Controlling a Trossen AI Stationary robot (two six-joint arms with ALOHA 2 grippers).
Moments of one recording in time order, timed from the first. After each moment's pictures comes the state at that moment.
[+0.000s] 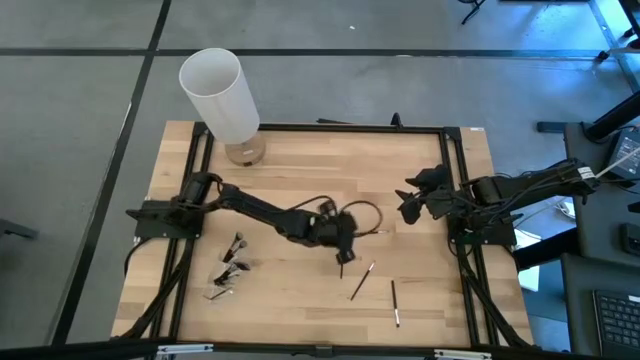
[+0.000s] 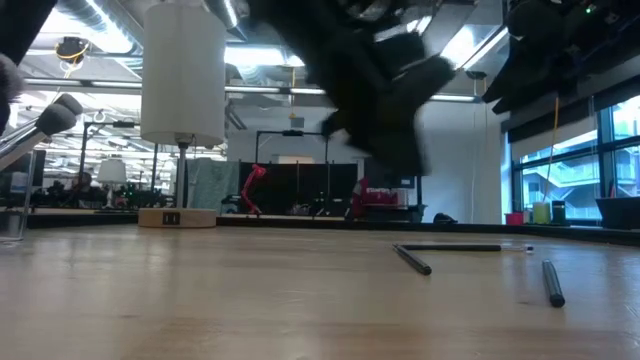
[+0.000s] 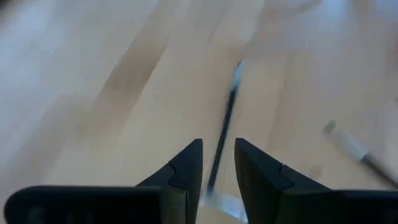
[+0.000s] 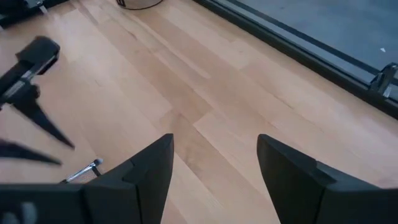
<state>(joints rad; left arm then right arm) -0.19 2.09 1.51 -0.26 -0.46 -0.36 0.23 0.78 0.68 -0.71 0.70 0.69</state>
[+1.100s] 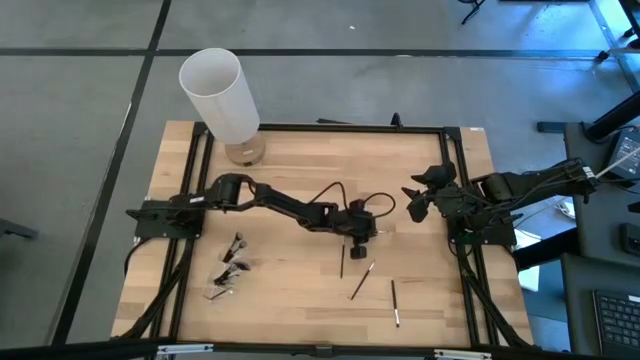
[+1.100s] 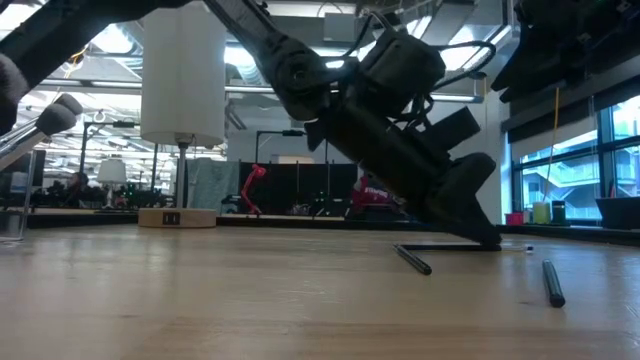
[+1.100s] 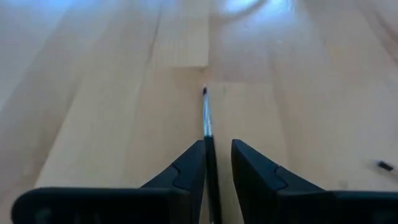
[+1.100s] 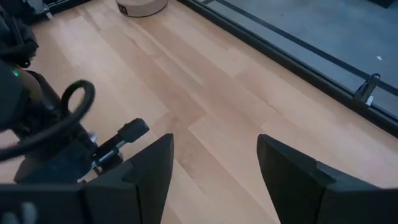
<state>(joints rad) -0.05 2.36 1.57 0.18 -0.09 -0.03 0.25 0.73 0.72 -0.80 0.72 0.68</state>
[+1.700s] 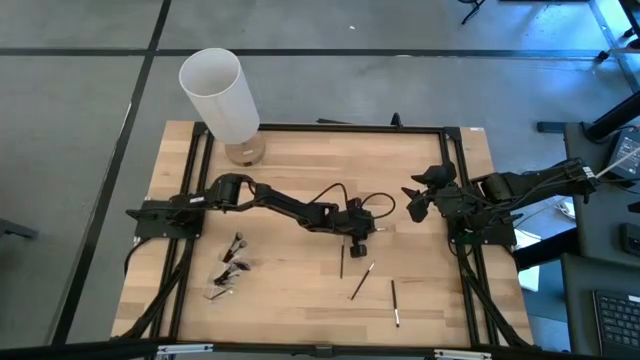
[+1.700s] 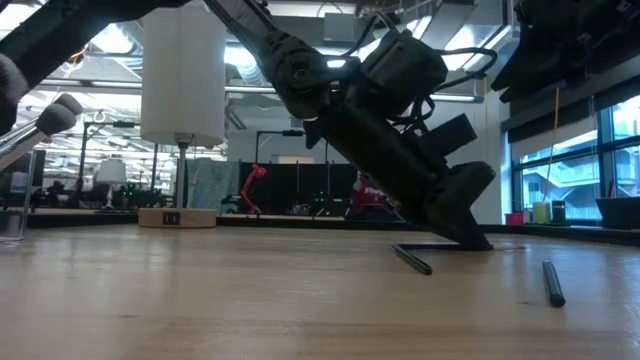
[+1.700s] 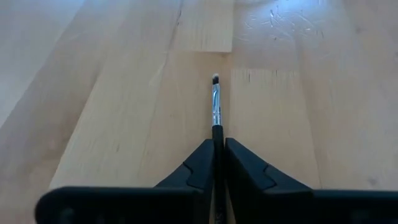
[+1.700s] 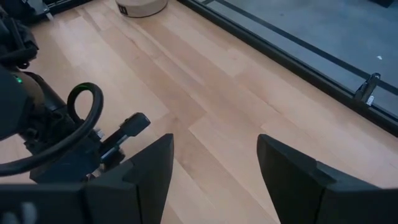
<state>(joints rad) -0.05 2.37 1.58 0.11 -0.17 -0.07 0.25 0.73 0.72 -0.80 0.72 0.68</state>
